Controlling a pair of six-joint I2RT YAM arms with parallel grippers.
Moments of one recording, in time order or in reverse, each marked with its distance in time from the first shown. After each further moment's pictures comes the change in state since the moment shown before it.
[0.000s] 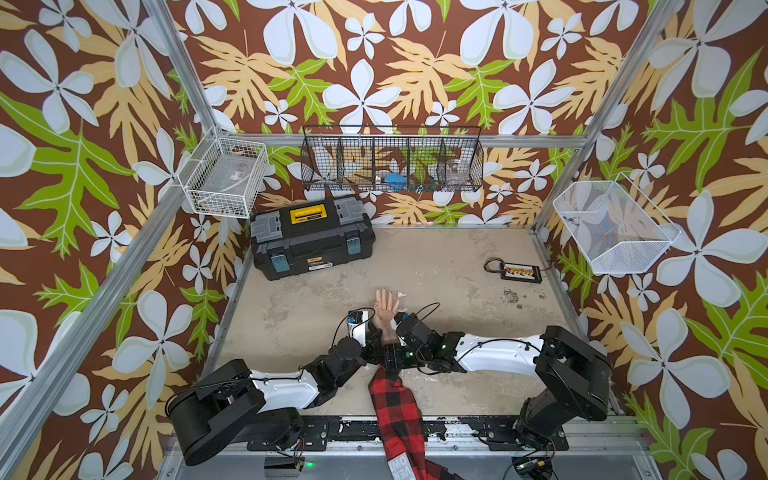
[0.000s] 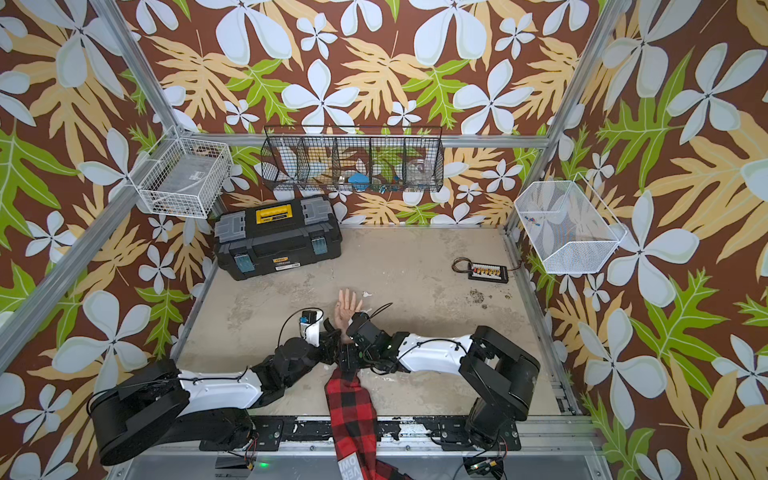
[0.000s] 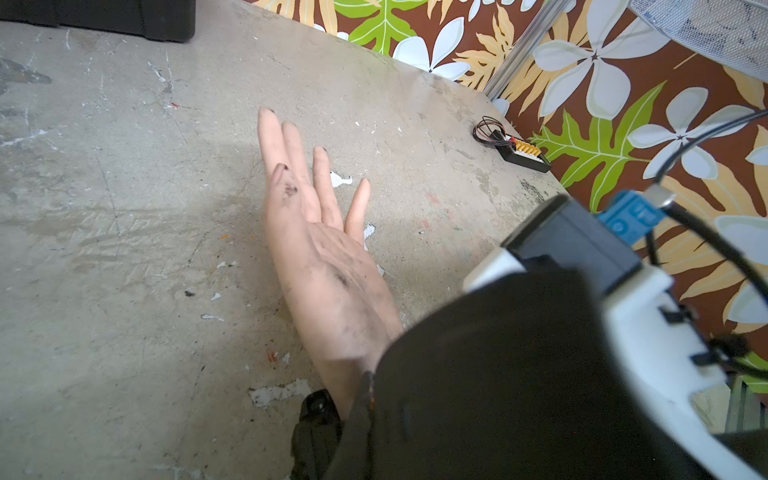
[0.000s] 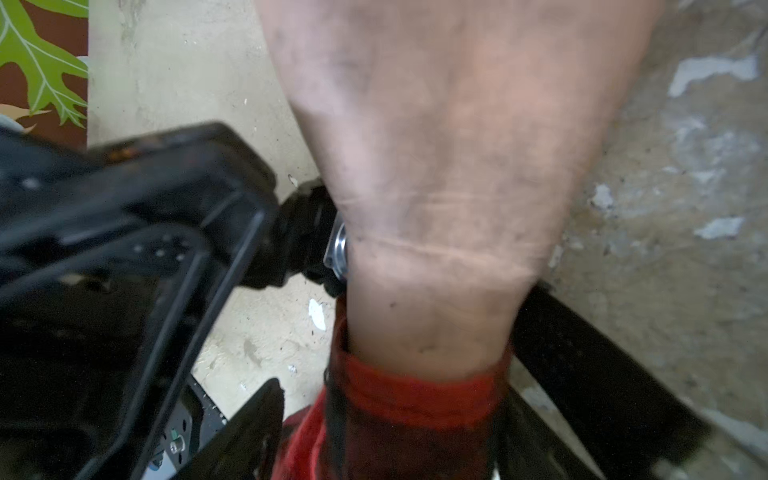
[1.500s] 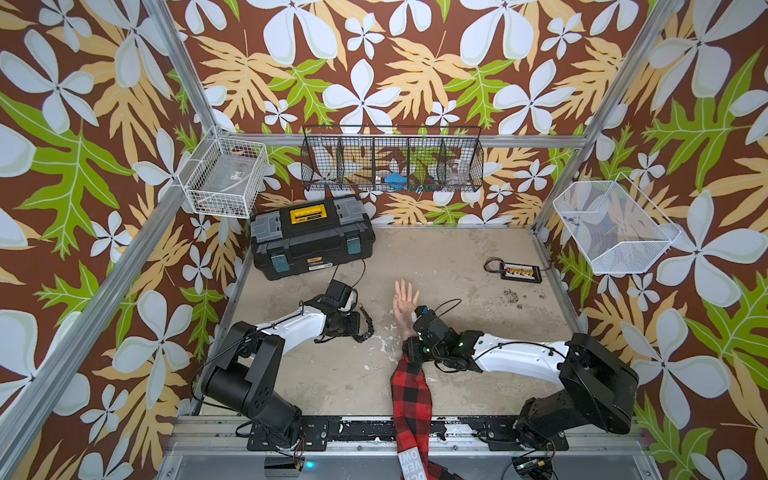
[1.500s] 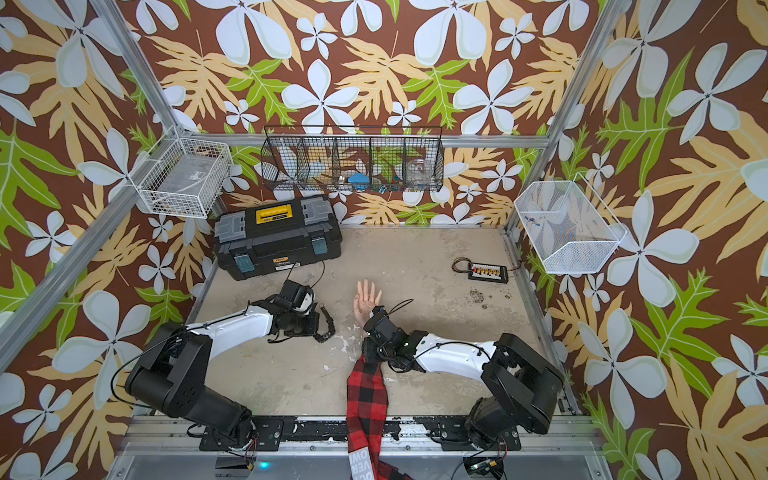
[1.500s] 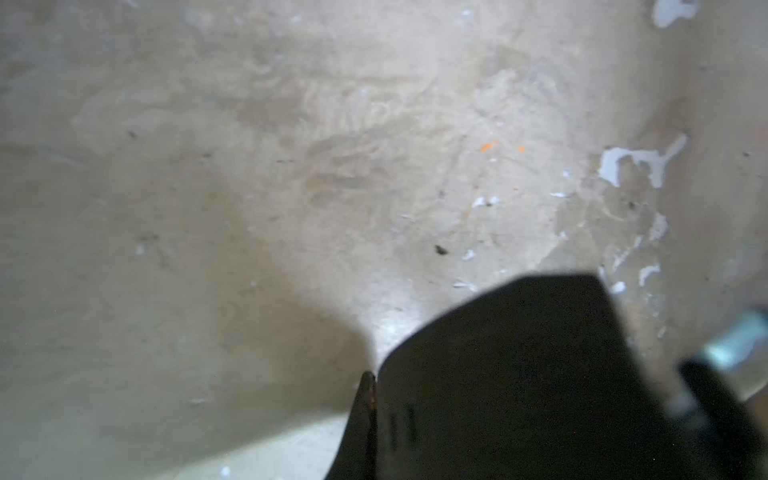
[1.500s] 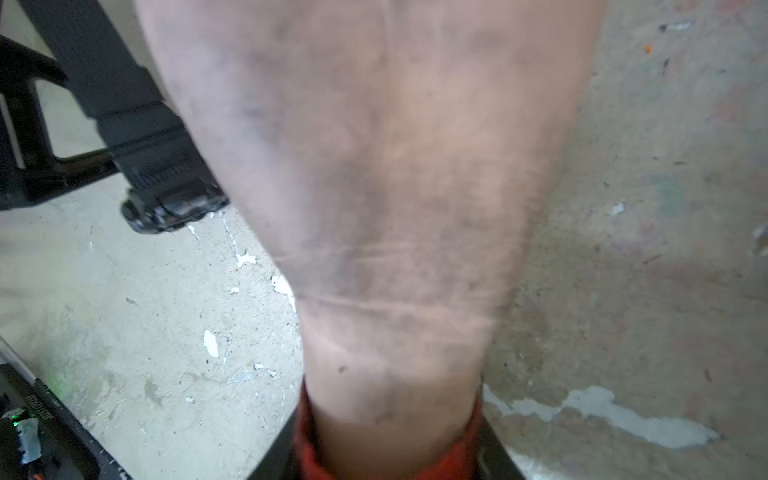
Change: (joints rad) left arm 0.517 0.289 0.602 -1.128 0.406 0.213; right arm -0.090 -0.138 -0.099 -0.079 0.168 -0.089
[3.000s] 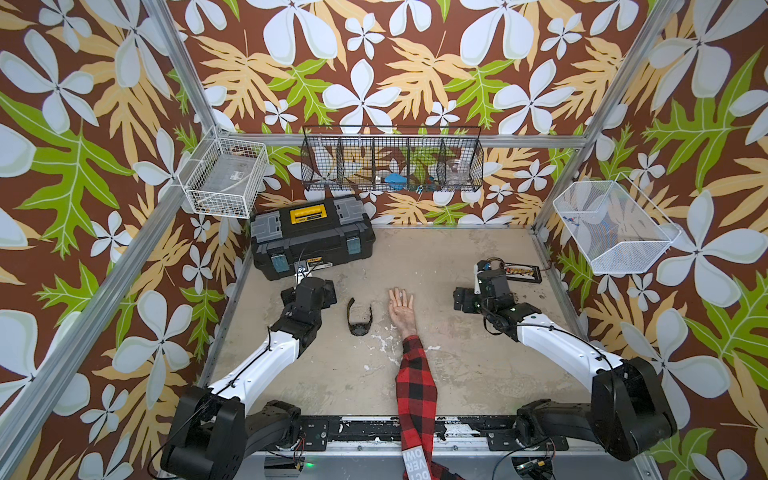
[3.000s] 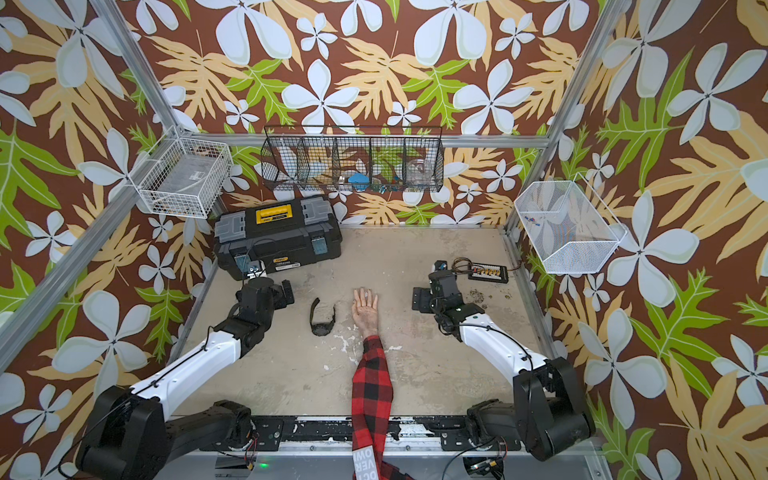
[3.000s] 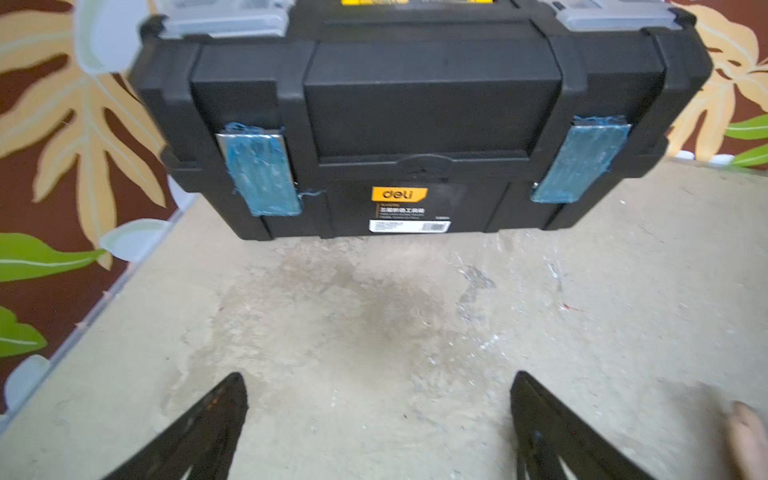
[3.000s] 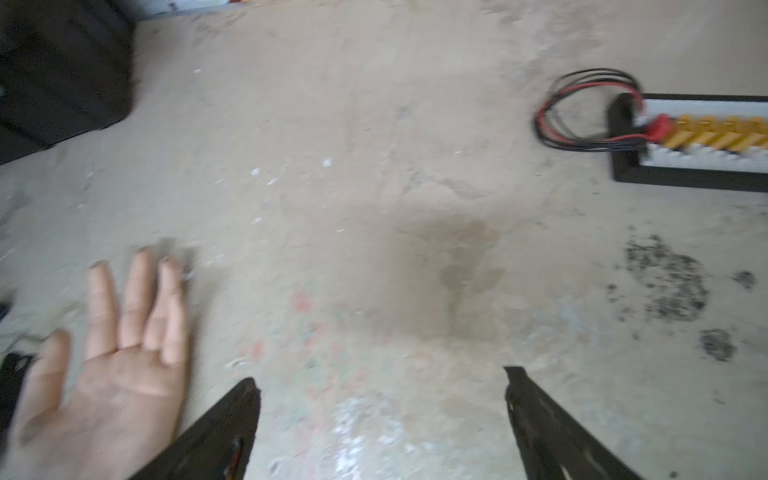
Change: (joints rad) left arm 0.070 -0.412 -0.245 0.518 -0.695 0.107; right arm -0.638 -0.200 0.000 -0.002 0.111 -0.421
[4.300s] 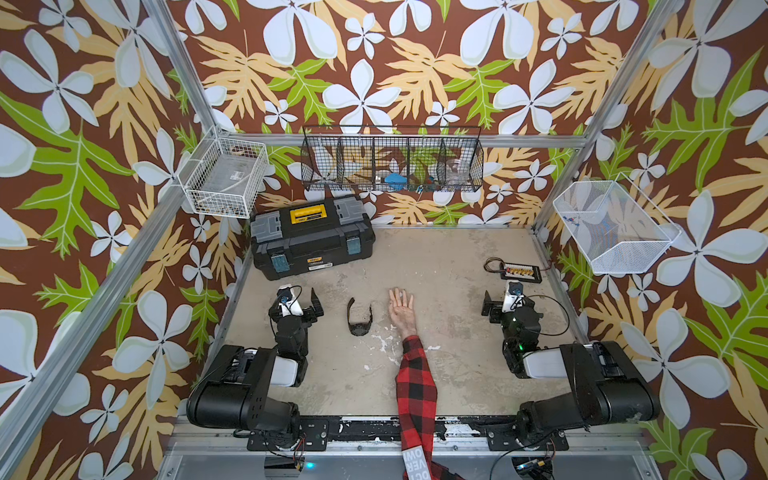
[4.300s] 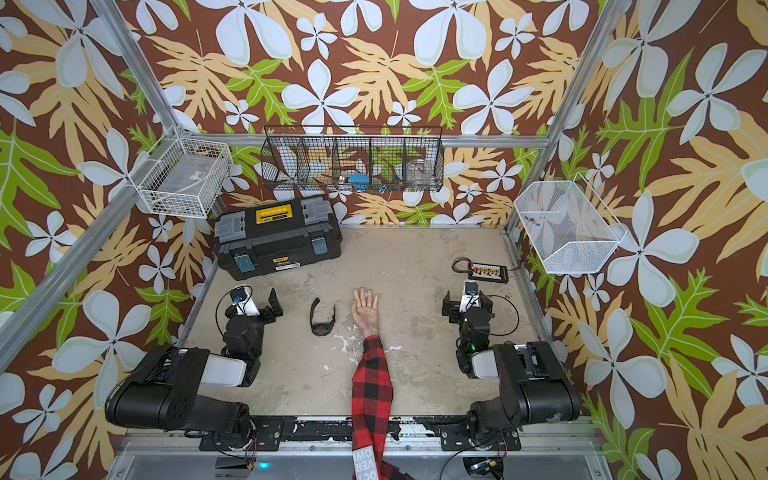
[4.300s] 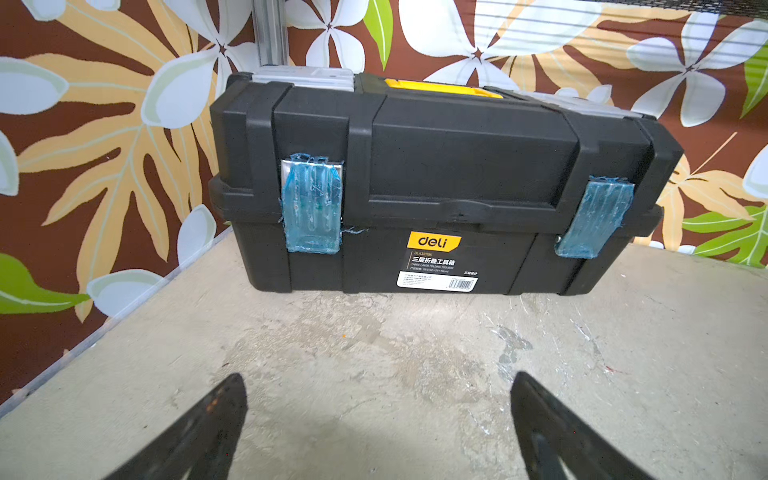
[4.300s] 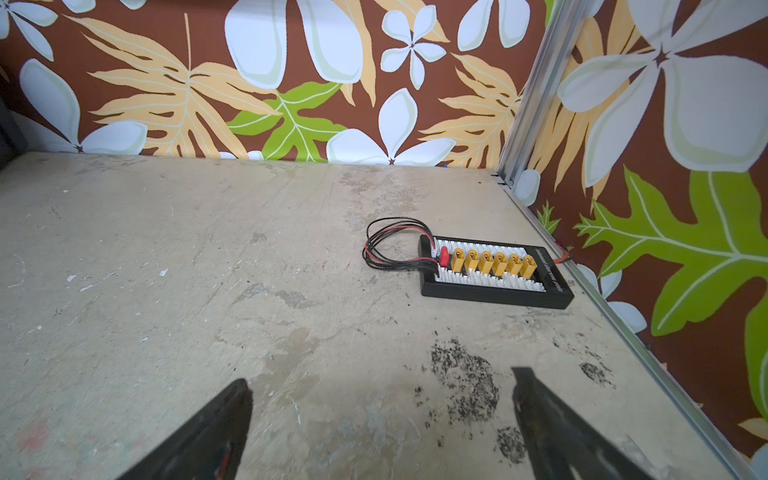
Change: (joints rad) left arm 0.197 0.293 -0.409 1.090 0.218 0.132; right arm -0.221 0.148 -0.515 1.209 0.028 -0.363
